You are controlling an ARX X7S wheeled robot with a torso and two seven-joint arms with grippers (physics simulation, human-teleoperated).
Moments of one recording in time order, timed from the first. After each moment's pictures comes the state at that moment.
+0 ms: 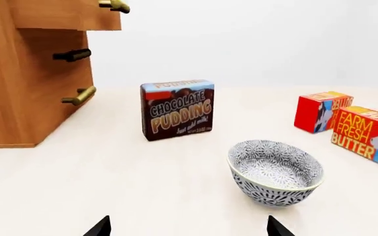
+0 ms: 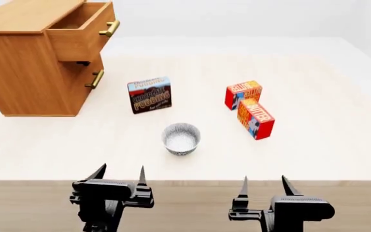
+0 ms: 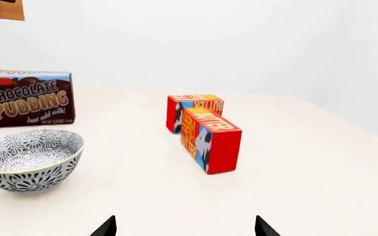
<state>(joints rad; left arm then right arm) -0.05 -0.08 0.05 0.09 -0.11 -0.15 0.02 -0.07 0.08 -0.02 -0.16 -0.01 0.08 0.09</state>
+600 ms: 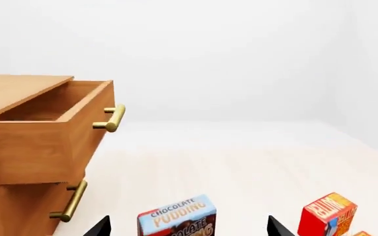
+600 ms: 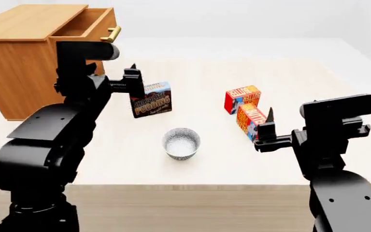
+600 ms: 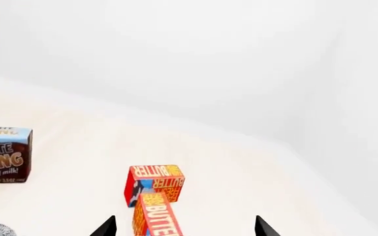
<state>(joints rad) -0.89 -0.16 0.03 0.05 -0.28 -0.93 0.00 0.48 0.30 -0.05 -0.62 0.03 1.09 0.01</state>
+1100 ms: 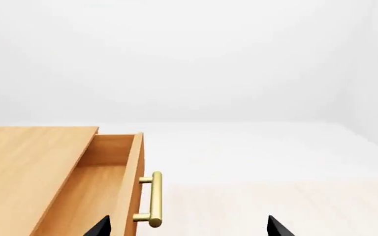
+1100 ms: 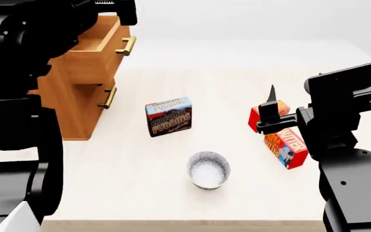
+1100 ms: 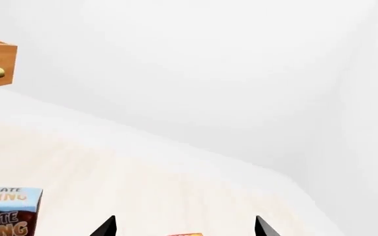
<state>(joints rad) -1.49 -0.14 0.08 -0.42 -0.27 -1.11 0.00 0.66 0.35 -0.11 -0.68 0.04 1.23 -0.02</state>
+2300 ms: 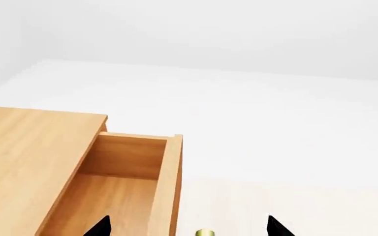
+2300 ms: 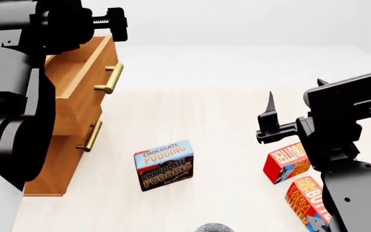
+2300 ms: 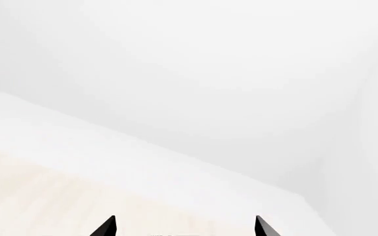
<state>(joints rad) -1.78 -0.11 0.11 -1.29 -0.14 -0.80 -0.01 0.57 0.39 -0.11 -0.73 0.06 1.16 -0.03</state>
